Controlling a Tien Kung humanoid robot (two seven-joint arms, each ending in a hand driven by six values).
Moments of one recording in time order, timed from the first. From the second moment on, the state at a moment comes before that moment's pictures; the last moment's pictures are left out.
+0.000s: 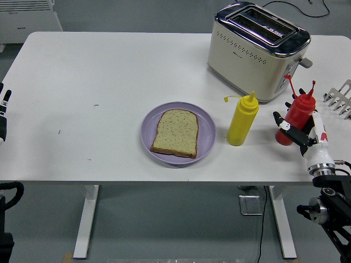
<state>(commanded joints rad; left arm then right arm) -0.06 0.01 -1.86 -1.44 0.62 0.08 -0.03 0.20 -0.25 1.04 1.17 -0.85 -0.35 0.48</state>
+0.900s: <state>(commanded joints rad) -0.07 0.01 -1.86 -1.44 0.62 0.08 -0.03 -0.02 -0.33 1.24 1.39 -0.97 -0.29 0.44</state>
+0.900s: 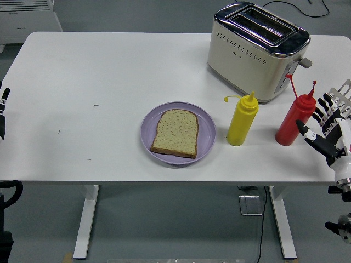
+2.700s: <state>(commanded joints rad) -0.06 0.01 -1.85 -1.44 0.62 0.08 -0.03 0.06 -0.26 1.58 1.37 -0.38 -0.12 0.23</state>
